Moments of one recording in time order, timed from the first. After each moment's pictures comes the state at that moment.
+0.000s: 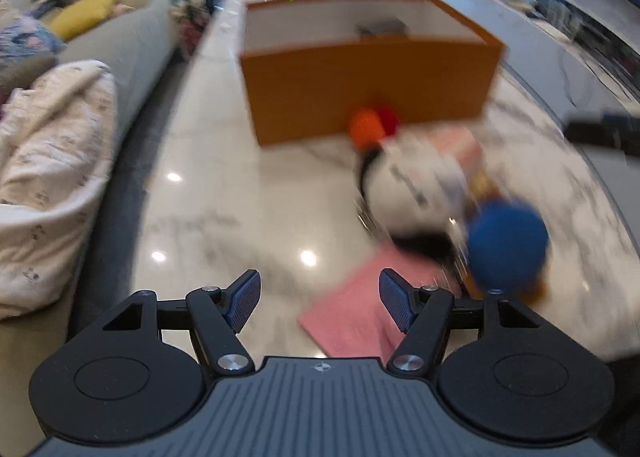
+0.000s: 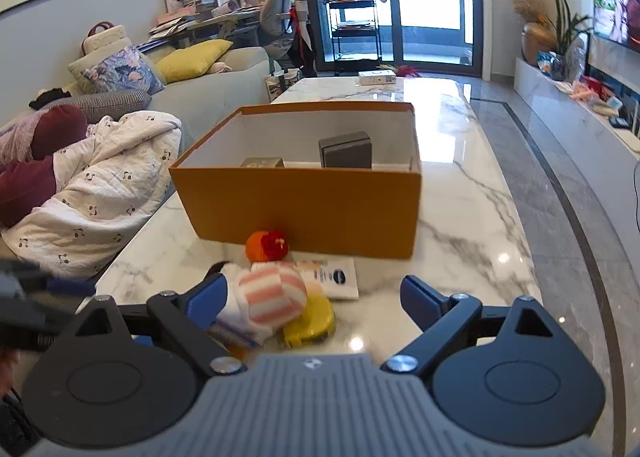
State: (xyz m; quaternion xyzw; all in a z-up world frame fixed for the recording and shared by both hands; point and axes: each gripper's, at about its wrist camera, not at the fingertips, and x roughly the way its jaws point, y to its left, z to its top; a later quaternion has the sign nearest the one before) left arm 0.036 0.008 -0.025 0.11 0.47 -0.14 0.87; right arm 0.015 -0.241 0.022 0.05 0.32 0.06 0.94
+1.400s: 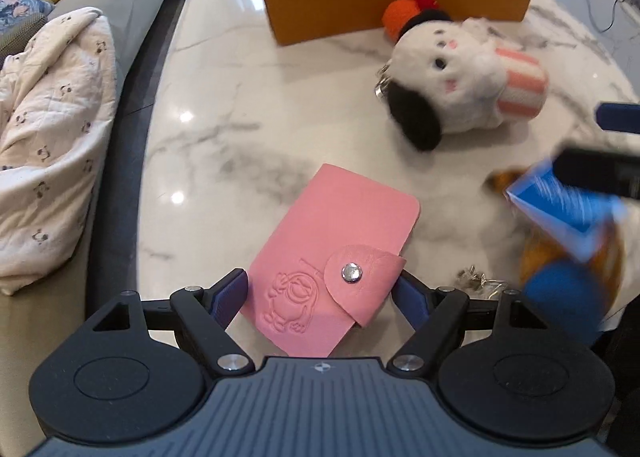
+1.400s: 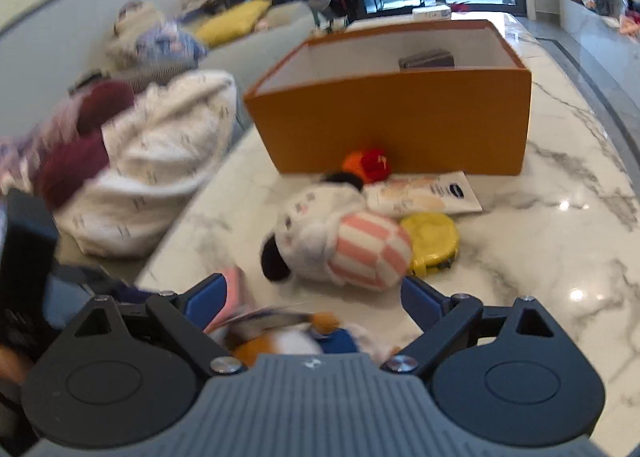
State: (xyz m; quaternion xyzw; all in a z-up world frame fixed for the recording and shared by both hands) left arm 0.044 0.028 -0.068 0.16 0.56 -0.09 0.81; right arm 0.027 -0.169 -0.031 0.07 0.40 0.13 0.90
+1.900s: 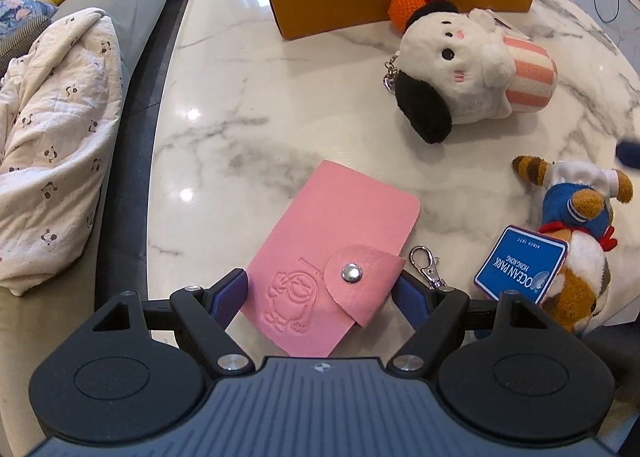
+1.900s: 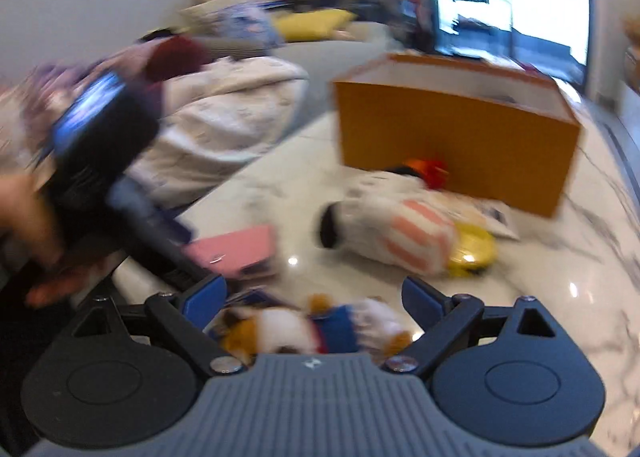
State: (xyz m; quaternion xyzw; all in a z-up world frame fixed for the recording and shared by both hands) left arm 0.044 0.030 -0.069 0.17 0.56 -0.09 0.81; right arm -0.033 -0.139 -0.040 -0.05 0.32 0.25 0.91
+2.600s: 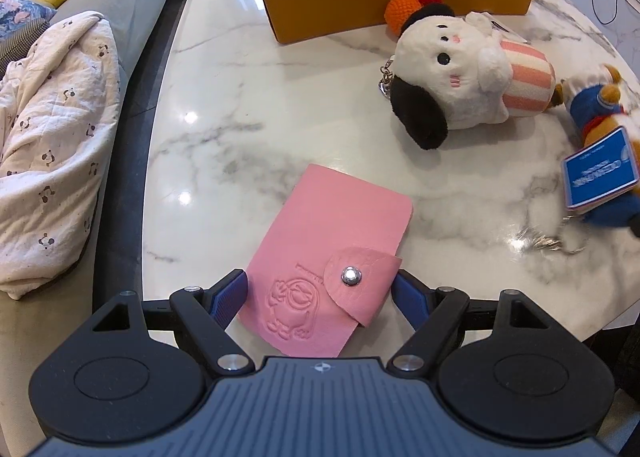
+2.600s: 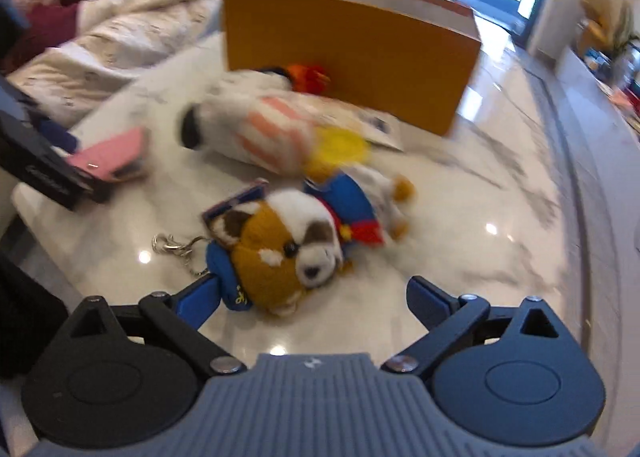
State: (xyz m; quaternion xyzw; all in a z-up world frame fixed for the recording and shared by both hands) left arm 0.046 0.024 -0.070 0.17 0.56 -0.09 0.81; right arm -0.007 -0.218 -0.054 -0.09 0.45 0.08 0.88
